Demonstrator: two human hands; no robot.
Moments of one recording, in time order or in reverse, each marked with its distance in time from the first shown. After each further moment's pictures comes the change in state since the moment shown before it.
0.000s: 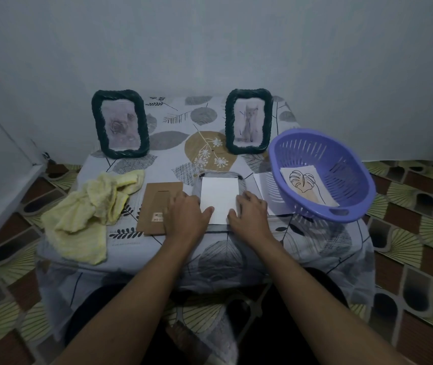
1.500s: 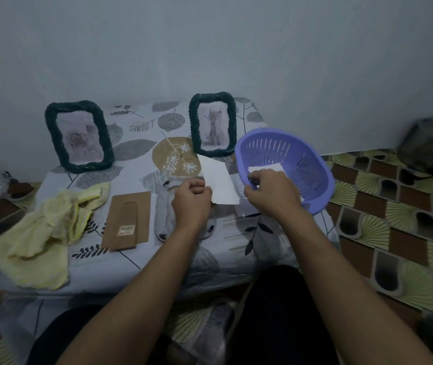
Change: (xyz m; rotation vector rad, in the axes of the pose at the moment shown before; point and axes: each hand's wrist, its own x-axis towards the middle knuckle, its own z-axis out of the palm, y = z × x) left_hand 0.010 0.090 0.014 -0.985 0.035 -0.202; right_hand -0.003 0.035 -0.124 -0.179 0.181 0.022
